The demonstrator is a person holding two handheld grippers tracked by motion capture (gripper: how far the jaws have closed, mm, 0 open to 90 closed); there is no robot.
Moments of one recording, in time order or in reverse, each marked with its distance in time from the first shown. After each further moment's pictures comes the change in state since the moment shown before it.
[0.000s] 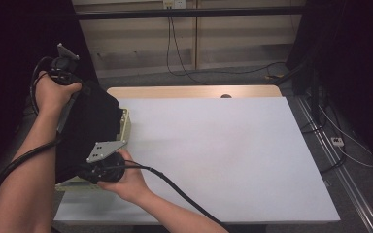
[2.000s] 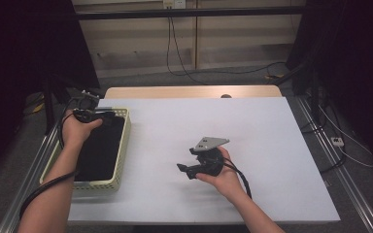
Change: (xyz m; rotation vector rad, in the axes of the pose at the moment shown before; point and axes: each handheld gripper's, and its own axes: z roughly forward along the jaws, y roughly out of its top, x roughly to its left) left arm -0.003 -0.081 0.113 -0.051 -0.081 0.066; right arm -0.066 -0.108 -0.208 0.215 -0.432 0.207
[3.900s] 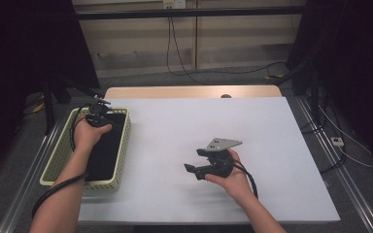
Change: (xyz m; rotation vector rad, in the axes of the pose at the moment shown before) left arm -0.017 -0.002 0.021 0.059 -0.081 0.017; right arm -0.010 -0.012 -0.019 -0.045 0.015 0.056
